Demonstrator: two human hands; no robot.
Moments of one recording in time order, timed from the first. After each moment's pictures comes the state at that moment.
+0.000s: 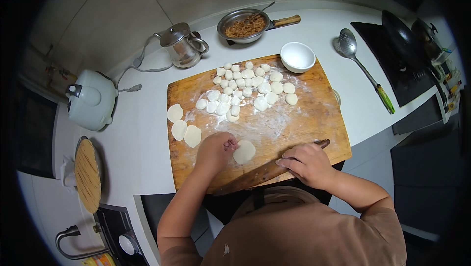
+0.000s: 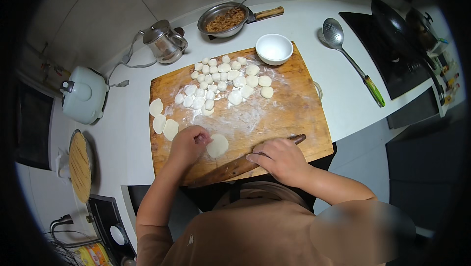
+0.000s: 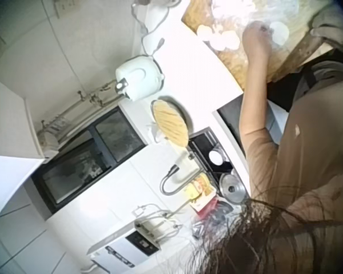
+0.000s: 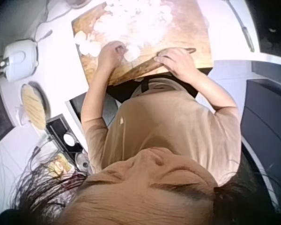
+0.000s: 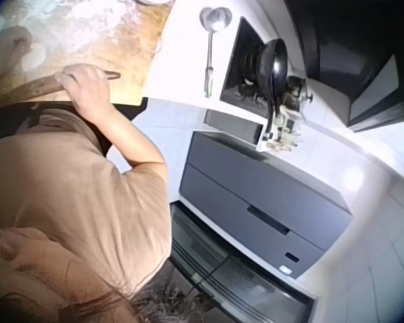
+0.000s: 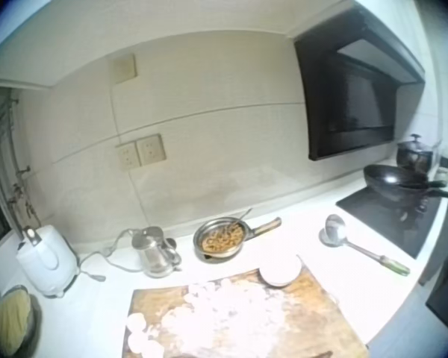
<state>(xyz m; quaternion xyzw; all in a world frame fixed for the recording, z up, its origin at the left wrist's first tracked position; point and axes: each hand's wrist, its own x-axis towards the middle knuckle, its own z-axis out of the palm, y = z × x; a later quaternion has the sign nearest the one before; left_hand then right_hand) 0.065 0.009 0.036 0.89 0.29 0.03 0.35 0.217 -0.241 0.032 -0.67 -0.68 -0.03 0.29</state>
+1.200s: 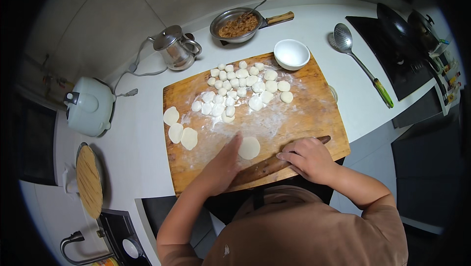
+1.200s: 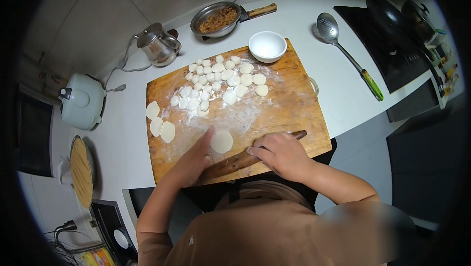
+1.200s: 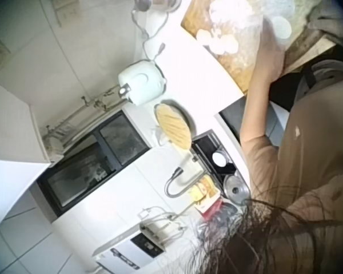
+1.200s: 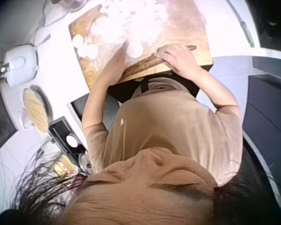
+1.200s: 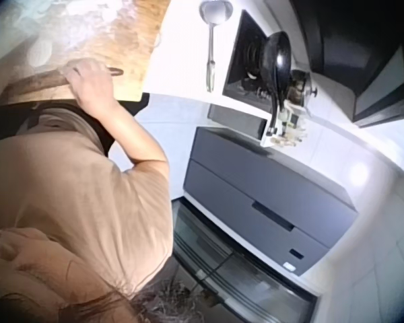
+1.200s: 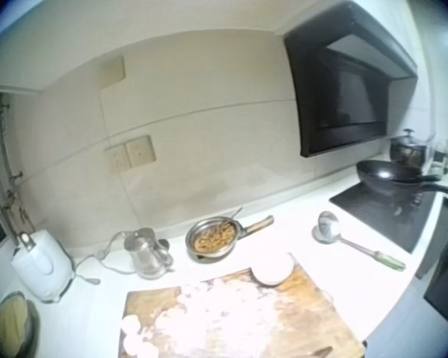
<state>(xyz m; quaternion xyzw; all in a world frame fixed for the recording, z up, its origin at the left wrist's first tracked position) 0.040 -0.006 0.035 0.91 0.08 -0.08 0.39 0.228 -0.245 0.033 -0.69 -0.67 0.01 0.28</state>
